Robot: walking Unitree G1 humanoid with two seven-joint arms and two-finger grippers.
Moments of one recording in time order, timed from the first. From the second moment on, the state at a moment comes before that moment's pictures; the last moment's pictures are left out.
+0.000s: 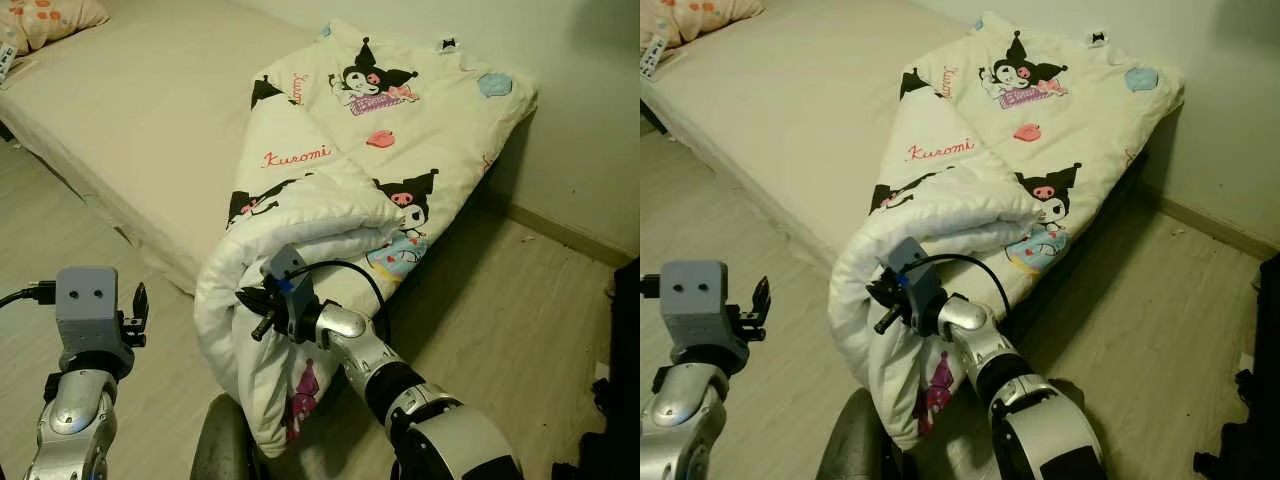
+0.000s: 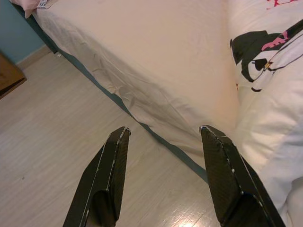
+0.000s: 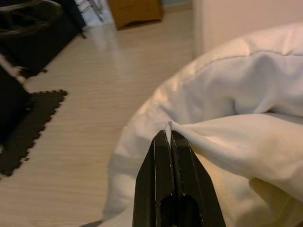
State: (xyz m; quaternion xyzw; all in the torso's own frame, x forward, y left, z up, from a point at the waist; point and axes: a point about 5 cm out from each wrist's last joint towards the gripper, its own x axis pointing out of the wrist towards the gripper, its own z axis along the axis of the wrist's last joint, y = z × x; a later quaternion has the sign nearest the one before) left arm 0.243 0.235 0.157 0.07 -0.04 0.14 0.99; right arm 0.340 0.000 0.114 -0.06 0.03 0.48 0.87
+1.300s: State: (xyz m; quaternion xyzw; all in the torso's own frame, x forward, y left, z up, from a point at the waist) left arm 0.250 0.238 0.159 0.08 -0.05 0.14 0.99; right arm 0.386 -0.160 0.131 0.31 0.00 -0.08 0.95
